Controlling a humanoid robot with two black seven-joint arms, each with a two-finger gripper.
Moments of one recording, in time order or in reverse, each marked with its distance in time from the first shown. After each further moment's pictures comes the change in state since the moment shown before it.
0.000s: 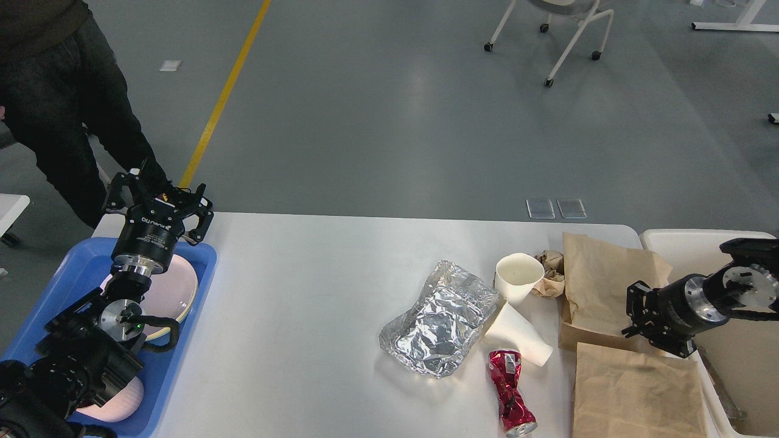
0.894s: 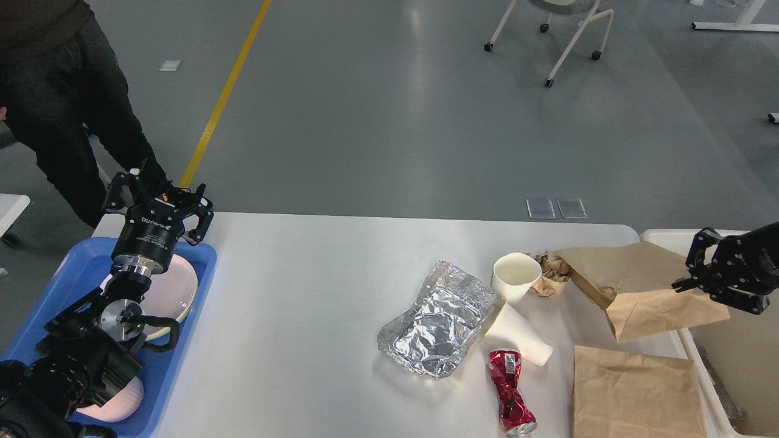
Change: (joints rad) left arm 0.000 0.000 0.000 0.000 0.000 0.000 0.000; right arm 0.251 -0.257 -0.019 0.053 -0.082 0.309 -0.012
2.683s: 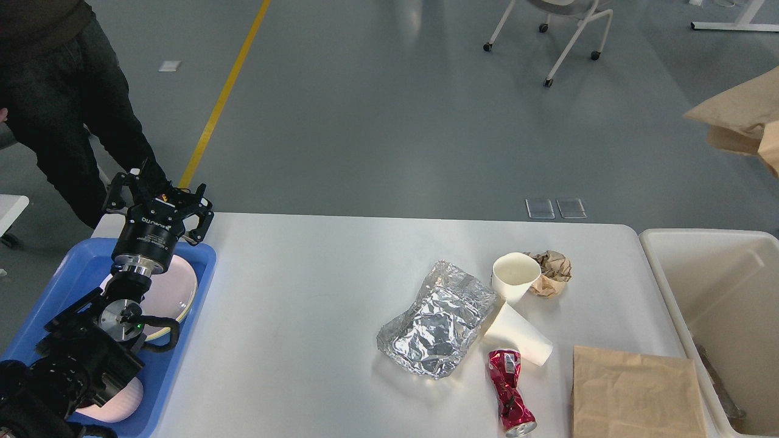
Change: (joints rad) left arm 0.000 0.000 0.000 0.000 0.000 0.000 0.001; right arm 0.563 -0.194 -0.001 -0.197 -0.192 0.118 -0.114
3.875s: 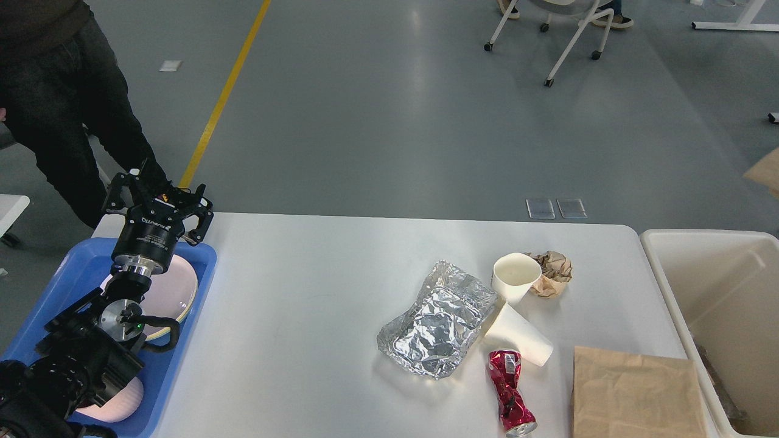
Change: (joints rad) left arm 0.000 0.000 0.000 0.000 0.000 0.000 0.000; right arm -0.259 0.000 0.000 -0.181 -0.164 0.000 0.000
